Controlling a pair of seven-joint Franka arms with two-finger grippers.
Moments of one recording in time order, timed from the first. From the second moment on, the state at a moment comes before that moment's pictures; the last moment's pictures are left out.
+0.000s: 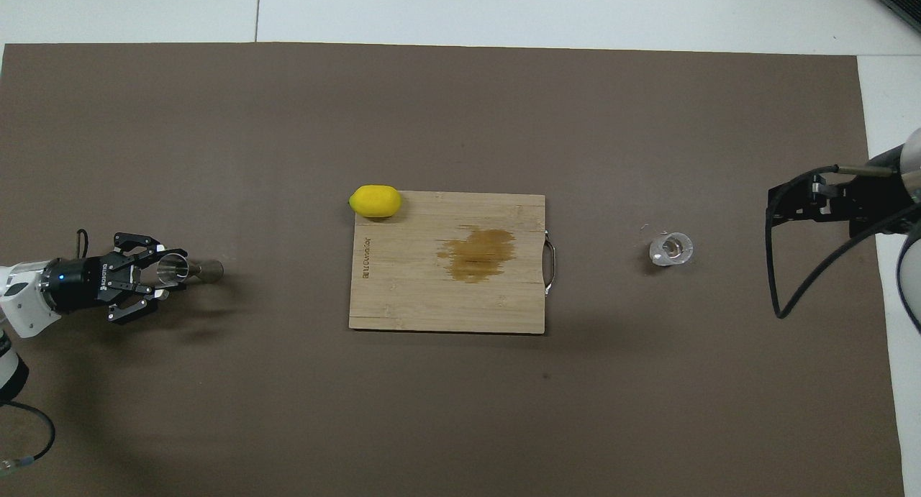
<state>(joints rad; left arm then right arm) 0.52 0.47 -0.02 -2.05 -1.21 1.34 2.39 -0.03 0.00 0.07 -1.60 -0.03 1.55 0.21</state>
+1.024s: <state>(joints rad) 0.43 0.46 -0.04 -2.05 -1.26 1.33 2.31 -0.03 0.00 0.07 -1.60 -0.03 1.55 0.21</state>
